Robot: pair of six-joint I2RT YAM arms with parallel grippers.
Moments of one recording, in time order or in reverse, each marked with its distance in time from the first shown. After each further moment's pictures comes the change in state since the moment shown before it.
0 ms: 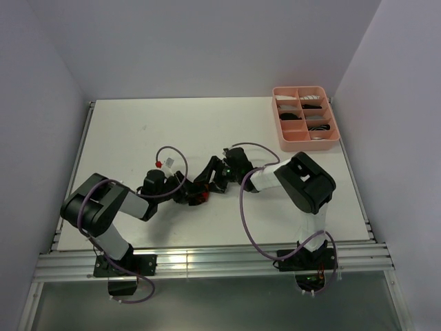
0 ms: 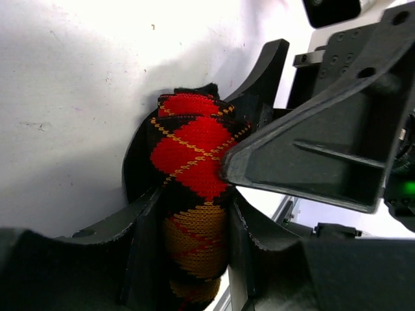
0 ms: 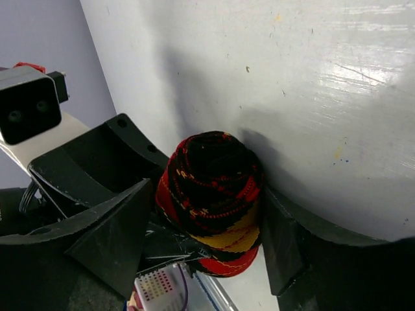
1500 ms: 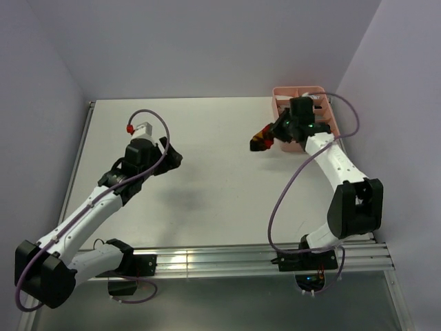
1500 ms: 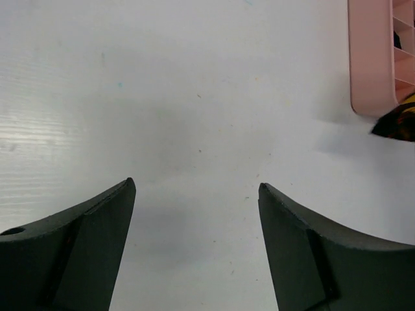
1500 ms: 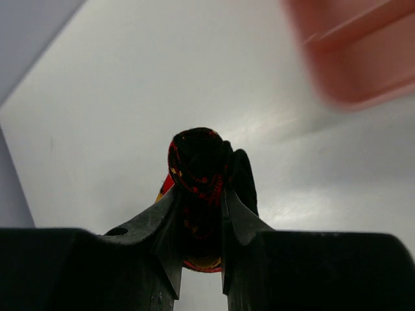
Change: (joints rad) left arm -0.007 -0.584 0.488 -1.135 -0.557 0.383; right arm -0.493 -0.399 0.374 -0.888 0.380 -0.427
